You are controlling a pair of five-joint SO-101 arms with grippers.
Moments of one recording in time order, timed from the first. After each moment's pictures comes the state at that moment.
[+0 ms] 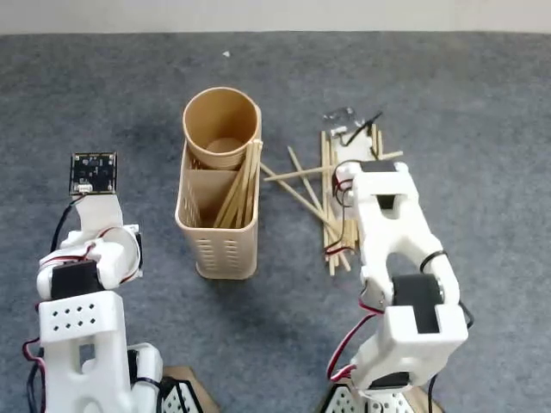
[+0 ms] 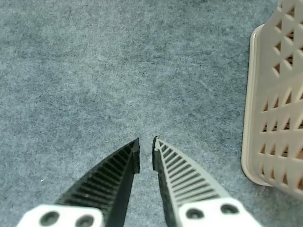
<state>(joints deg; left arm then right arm) -18.9 -58.1 61.1 61.0 -2.3 -5.7 7.6 22.3 45.8 18.3</state>
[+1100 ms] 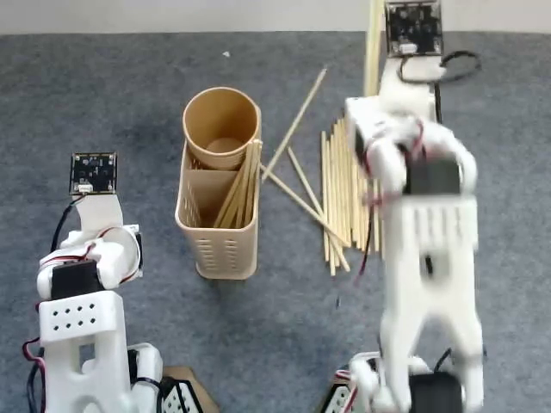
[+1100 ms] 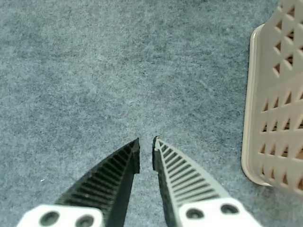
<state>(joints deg) -18.9 -58.1 61.1 61.0 -2.3 -7.5 -25.6 0.7 59.9 2.1</state>
